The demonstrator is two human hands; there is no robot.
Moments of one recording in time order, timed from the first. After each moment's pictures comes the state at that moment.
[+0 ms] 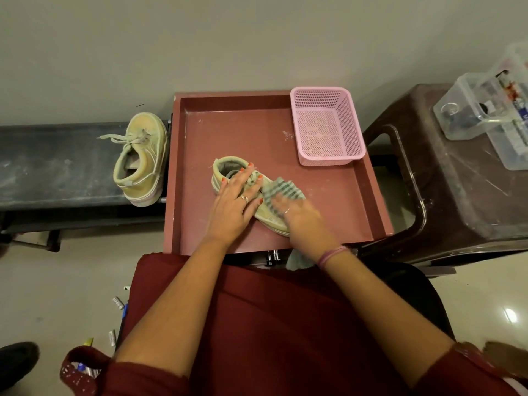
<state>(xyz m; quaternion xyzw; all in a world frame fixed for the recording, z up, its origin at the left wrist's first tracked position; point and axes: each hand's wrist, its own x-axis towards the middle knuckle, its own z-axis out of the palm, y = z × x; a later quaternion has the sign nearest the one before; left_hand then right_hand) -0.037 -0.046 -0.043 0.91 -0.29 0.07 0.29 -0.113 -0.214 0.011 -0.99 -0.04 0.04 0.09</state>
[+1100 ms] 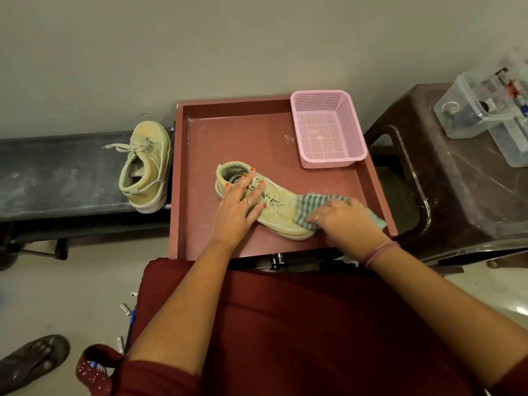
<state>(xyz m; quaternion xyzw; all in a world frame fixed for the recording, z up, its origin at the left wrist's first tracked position) -0.037 -0.047 -0.042 0.91 -0.28 0.05 0.30 -0.128 -0.268 0.047 -0.98 -0.13 0.10 -0.06</state>
